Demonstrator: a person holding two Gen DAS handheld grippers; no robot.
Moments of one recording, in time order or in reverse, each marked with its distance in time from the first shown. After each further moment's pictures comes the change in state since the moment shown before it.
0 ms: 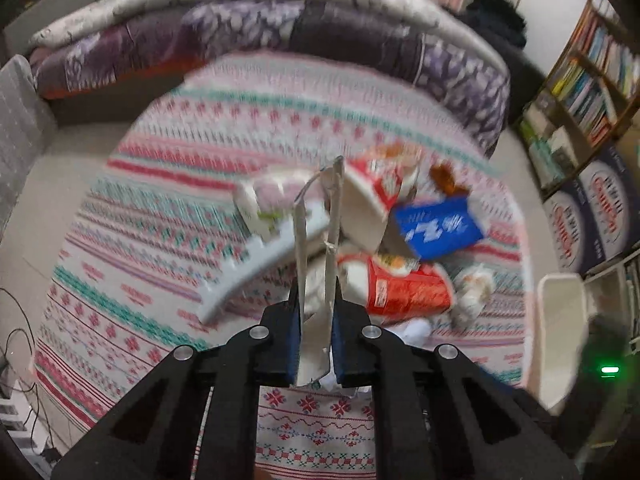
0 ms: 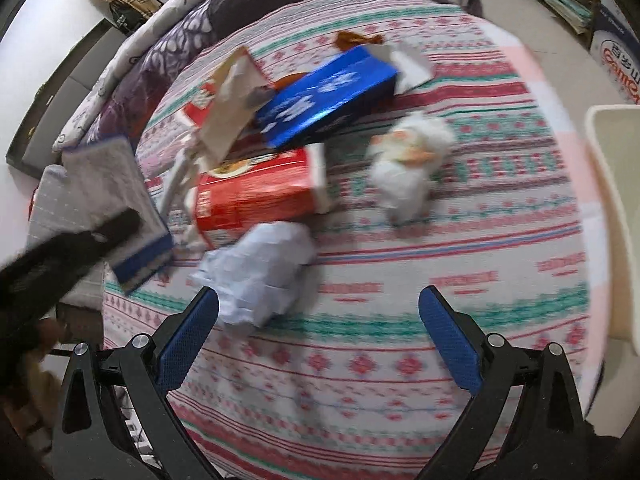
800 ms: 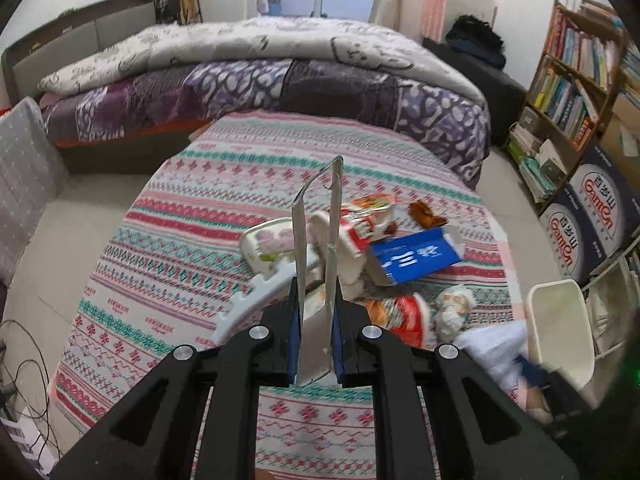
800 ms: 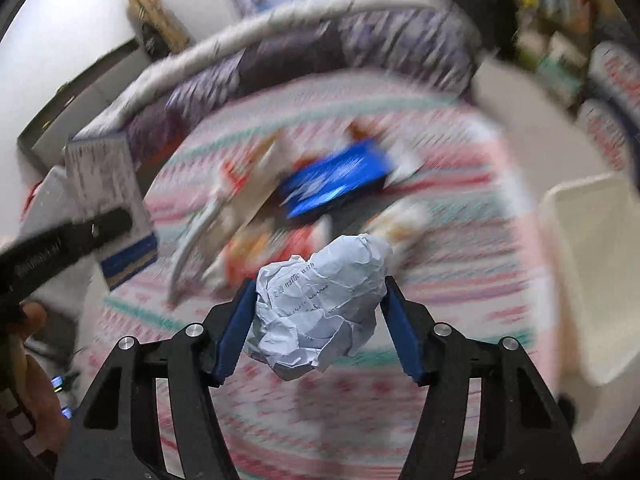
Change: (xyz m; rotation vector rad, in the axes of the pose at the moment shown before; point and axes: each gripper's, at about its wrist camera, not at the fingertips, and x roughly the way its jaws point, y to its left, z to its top) left arm -0.036 -0.029 -0.011 0.102 -0.177 0.054; right arm -0.083 -0.011 -0.013 -0.124 -0.358 -0.129
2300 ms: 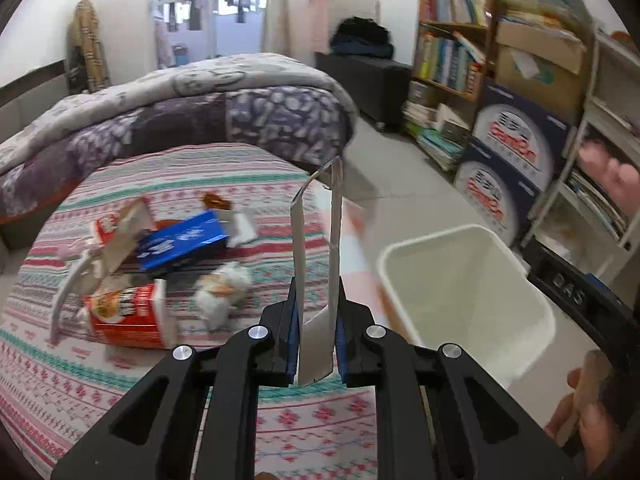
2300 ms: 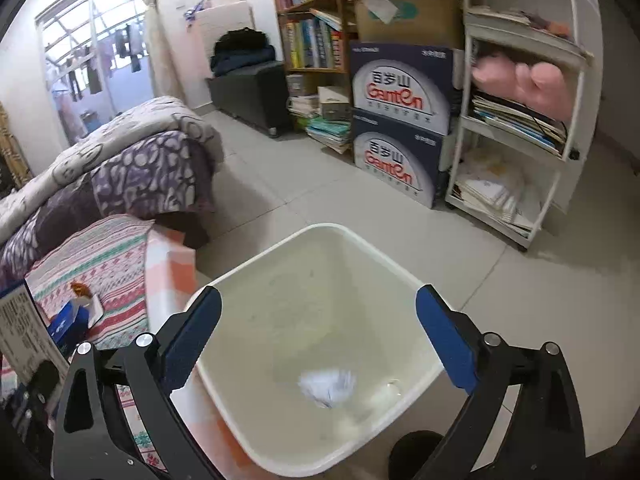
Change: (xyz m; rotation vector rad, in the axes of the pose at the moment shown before) left arm 0.007 -0.214 -0.080 0.250 -0.121 -0.223; right arm -0.059 -0.219 -0.001 0.342 -0.258 -0.535
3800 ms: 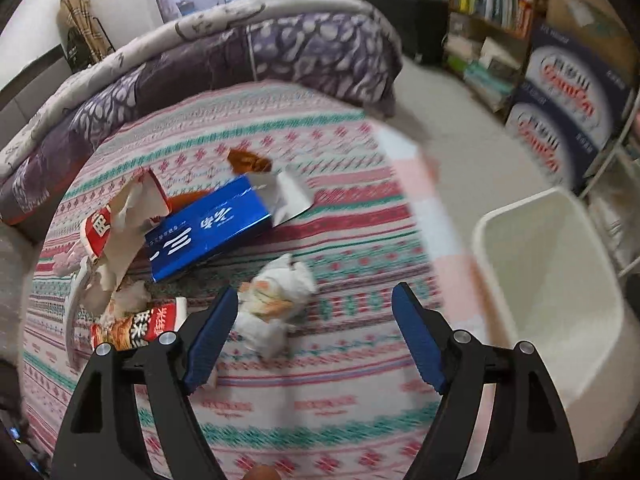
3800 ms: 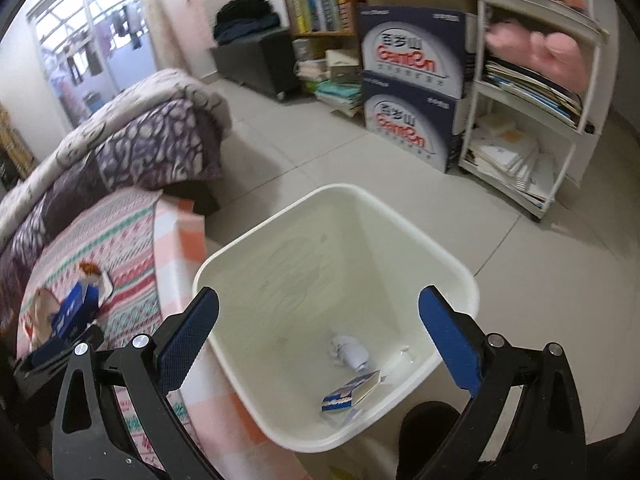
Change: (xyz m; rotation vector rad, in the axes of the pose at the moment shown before) left arm 0.090 0.050 0.022 0.053 0.273 0.166; right arm 0.015 0.013 -0.006 -0.032 0.158 0.072
